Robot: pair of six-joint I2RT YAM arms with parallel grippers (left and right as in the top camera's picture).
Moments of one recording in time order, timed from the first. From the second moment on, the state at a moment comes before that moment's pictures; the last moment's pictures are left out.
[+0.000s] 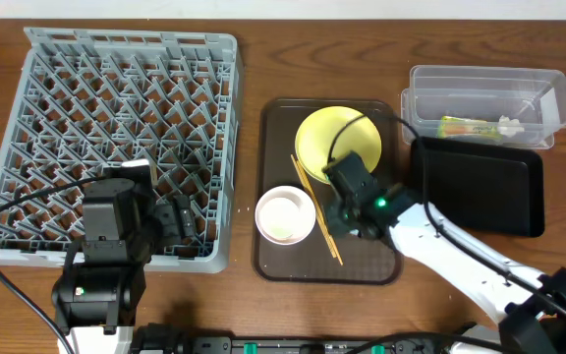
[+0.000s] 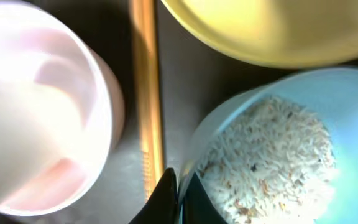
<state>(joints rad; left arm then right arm) 0.01 0.78 0.81 -0.87 0.02 -0.15 0.66 1.53 0.93 -0.58 0.00 0.39</state>
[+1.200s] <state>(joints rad) 0.01 0.78 0.81 -0.87 0.02 -0.15 -0.37 1.52 0.81 -0.35 -0.95 0.22</state>
